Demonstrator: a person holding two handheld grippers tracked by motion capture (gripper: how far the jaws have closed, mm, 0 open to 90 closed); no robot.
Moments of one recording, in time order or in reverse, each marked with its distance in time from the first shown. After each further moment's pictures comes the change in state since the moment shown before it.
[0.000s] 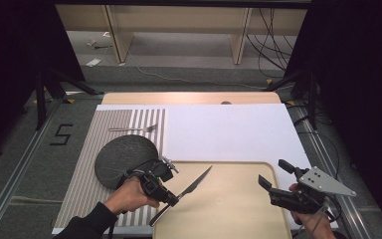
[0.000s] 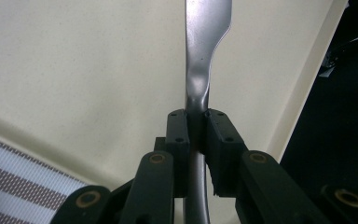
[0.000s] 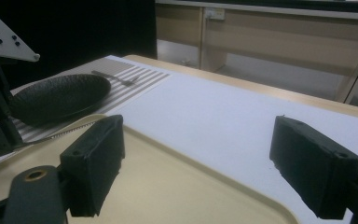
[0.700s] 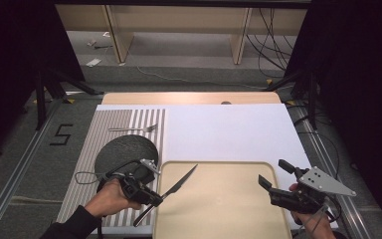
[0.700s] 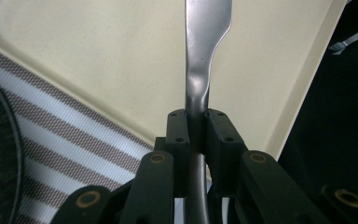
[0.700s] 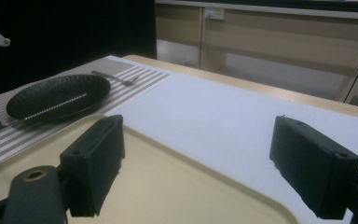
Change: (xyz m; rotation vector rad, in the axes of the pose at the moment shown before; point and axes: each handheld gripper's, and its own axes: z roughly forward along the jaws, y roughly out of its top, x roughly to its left) left arm 0.006 -0.033 -0.027 -0.034 0.054 0.020; right arm 0.000 0.000 0.000 0.000 -0.001 0.004
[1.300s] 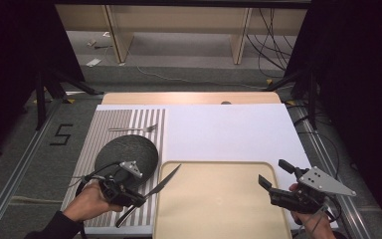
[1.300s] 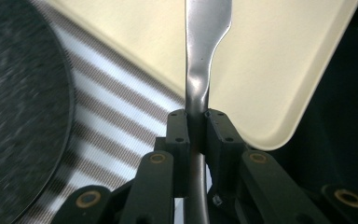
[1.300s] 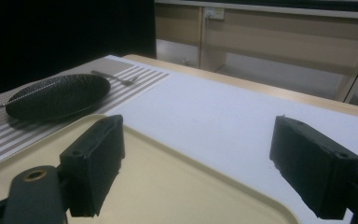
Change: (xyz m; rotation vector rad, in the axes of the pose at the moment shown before) left arm 0.010 -0.035 -0.026 -0.025 0.056 0.007; right arm 0.000 0.000 0.000 0.000 -0.002 -0.003
